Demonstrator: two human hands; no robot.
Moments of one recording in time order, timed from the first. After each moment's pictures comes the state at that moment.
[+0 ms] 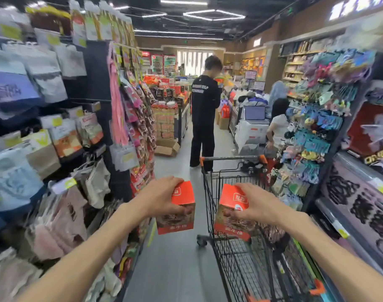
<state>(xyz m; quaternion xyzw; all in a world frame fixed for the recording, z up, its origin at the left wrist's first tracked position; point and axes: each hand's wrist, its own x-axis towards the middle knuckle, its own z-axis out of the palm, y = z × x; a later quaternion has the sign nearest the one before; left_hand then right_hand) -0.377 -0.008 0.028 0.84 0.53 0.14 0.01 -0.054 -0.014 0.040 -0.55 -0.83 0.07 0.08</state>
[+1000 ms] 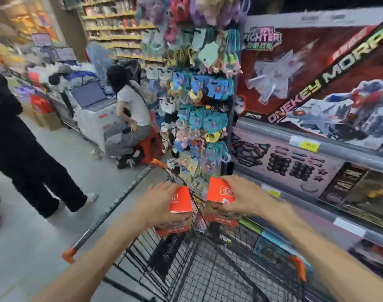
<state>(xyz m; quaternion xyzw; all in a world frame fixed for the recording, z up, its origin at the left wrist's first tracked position) -0.045 0.554 -0.059 0.99 0.11 0.02 0.06 0.158 0.329 -0.061 -0.85 -0.50 0.08 0.11</state>
